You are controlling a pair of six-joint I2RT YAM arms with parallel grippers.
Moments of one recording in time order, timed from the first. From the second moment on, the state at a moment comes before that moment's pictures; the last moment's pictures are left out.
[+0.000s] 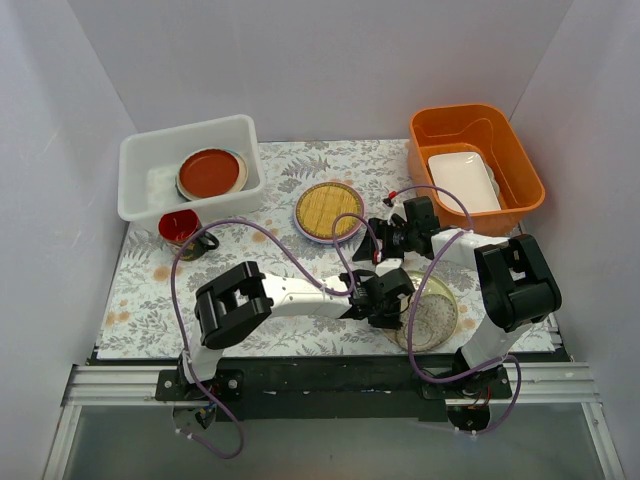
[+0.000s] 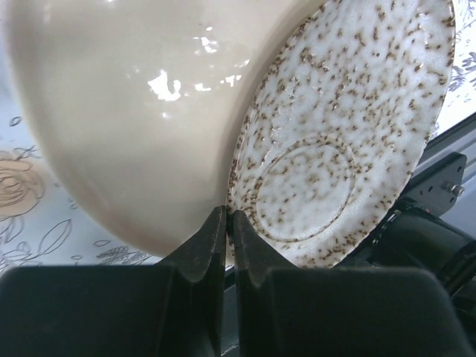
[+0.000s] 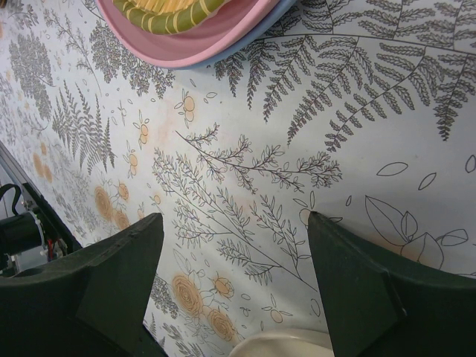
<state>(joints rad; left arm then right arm) -1.26 1.99 1.34 -0.30 -0.06 -1.04 0.35 1.68 0.83 -0.02 -0.60 0.41</state>
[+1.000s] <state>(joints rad) -1.24 1.72 1.18 -0.47 -0.25 -1.05 0.35 1.68 0.83 -0.02 -0.60 0.42</state>
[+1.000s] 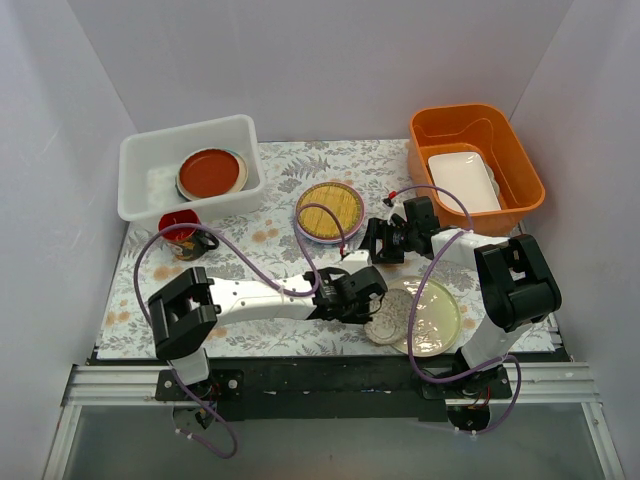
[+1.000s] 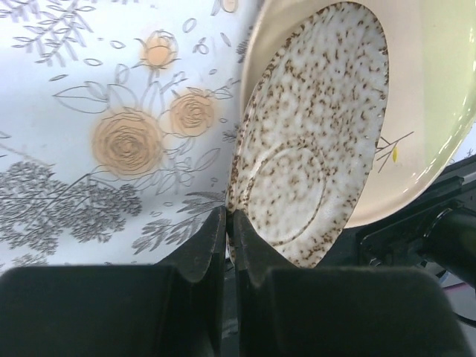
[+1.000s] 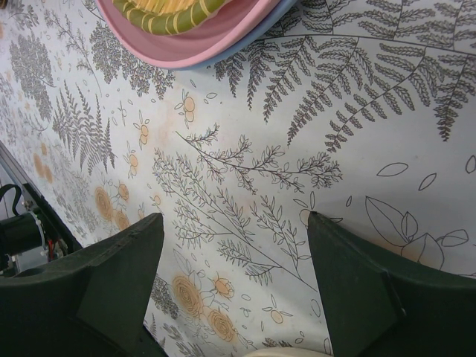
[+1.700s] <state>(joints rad) -1.09 1.36 0.94 -0.52 -0.30 -1.09 0.35 1.63 0.80 0.00 -0.58 0.43</state>
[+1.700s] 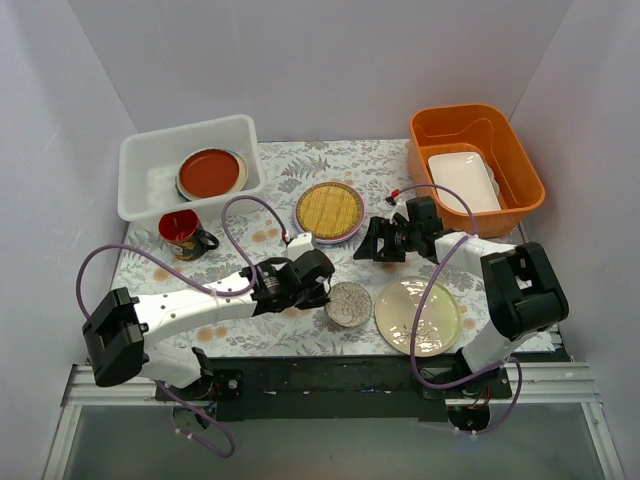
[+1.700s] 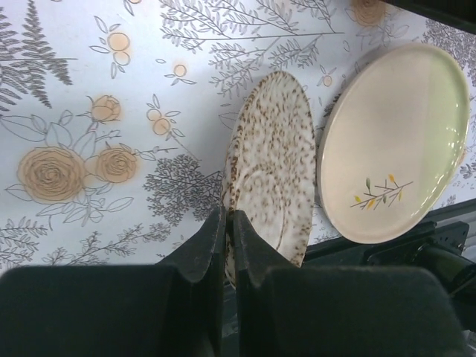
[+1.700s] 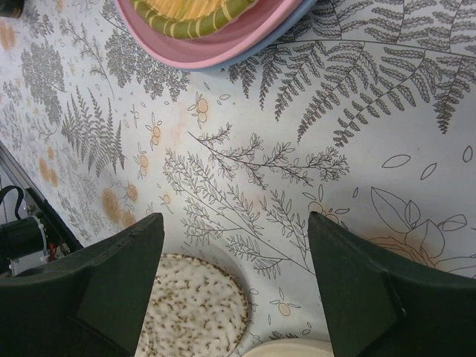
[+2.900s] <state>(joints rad) -1.01 1.45 0.72 -0.33 -0.20 -1.11 0.35 1.60 0.79 0.00 -0.57 0.44</state>
